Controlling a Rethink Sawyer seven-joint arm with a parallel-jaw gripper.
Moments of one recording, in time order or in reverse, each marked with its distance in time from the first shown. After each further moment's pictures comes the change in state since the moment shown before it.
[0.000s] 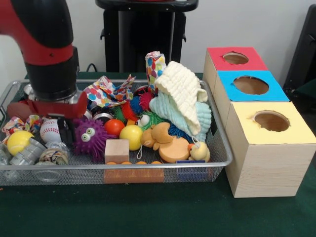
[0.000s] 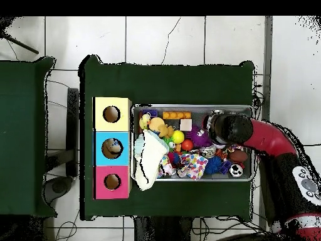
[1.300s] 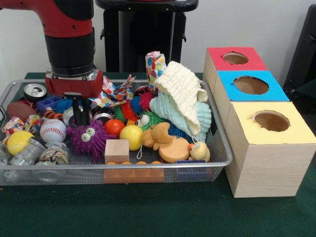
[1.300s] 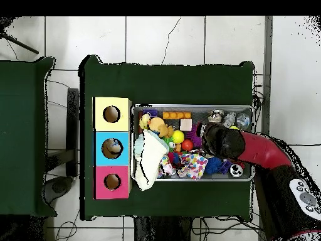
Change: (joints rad) arm 0.002 -0.102 -0.002 0.176 0.000 -0.143 0.000
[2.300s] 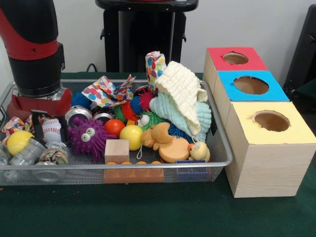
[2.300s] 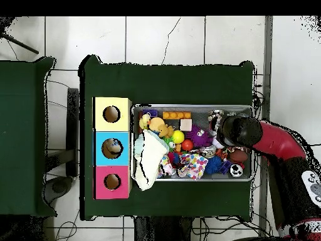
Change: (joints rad) arm -0.038 0.109 0.000 -0.202 -0.026 0.151 0.000
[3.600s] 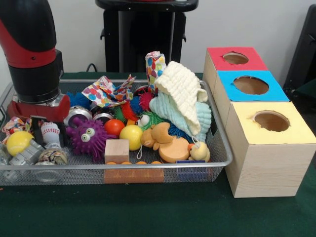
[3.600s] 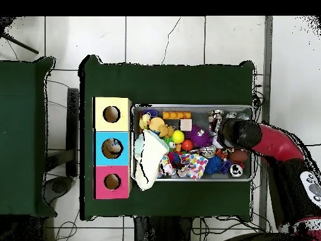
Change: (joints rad) arm -0.015 0.034 -0.001 -0.002 -0.007 -0.030 0.000
